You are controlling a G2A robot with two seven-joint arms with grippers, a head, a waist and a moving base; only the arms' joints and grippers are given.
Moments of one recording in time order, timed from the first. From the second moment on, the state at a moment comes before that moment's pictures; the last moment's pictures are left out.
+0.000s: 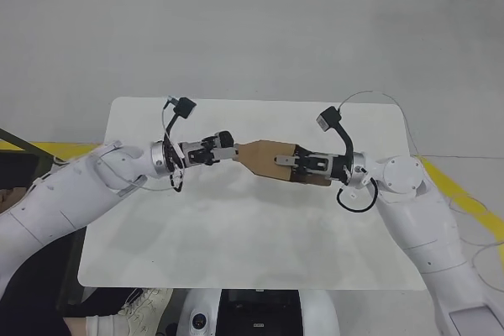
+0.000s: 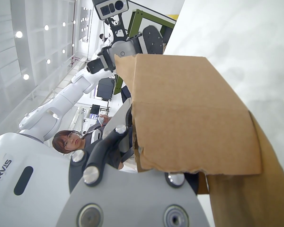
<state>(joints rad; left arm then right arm) 0.50 -0.63 -0.26 -1.48 -0.48 -0.73 -0.40 -0.96 -1.16 1.09 -1.42 0.31 -0.31 1.08</state>
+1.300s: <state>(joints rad) 0.66 -0.73 -0.45 -1.38 -0.44 -0.69 -0.60 -0.97 -1.15 1.10 -1.44 0.42 -0.34 1.15</state>
